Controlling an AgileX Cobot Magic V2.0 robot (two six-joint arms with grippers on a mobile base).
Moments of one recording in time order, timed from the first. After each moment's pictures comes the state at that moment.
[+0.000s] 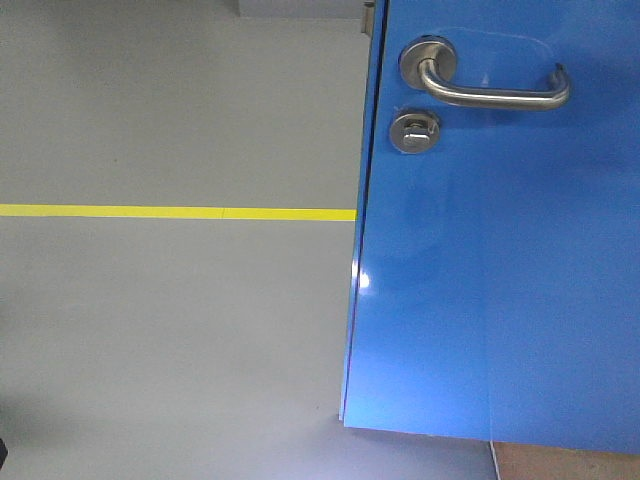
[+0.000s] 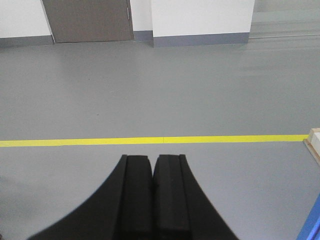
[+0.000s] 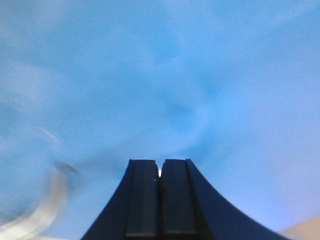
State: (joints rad) left arm 0.01 -0.01 0.03 0.07 0.34 -0.05; right arm -0.31 1.07 -1.12 0.29 0.78 0.15
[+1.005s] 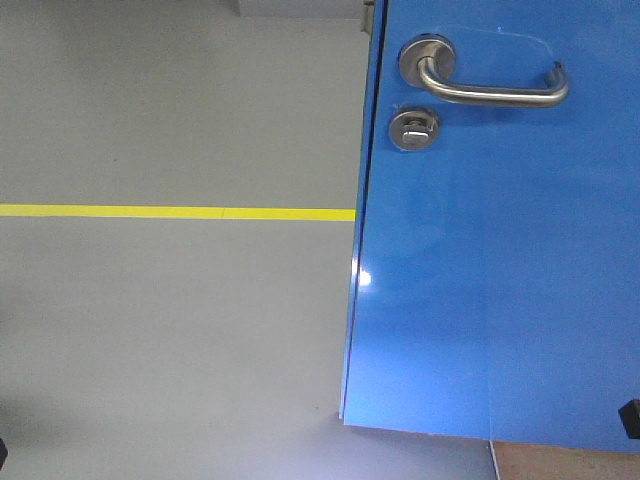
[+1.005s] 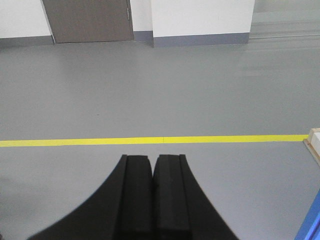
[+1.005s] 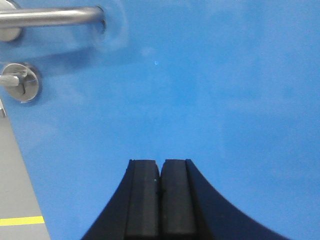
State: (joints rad) left arm 0.01 -0.01 0.03 0.07 0.34 -0.05; right arm -0.02 0.00 0.03 -0.10 0.12 0.17
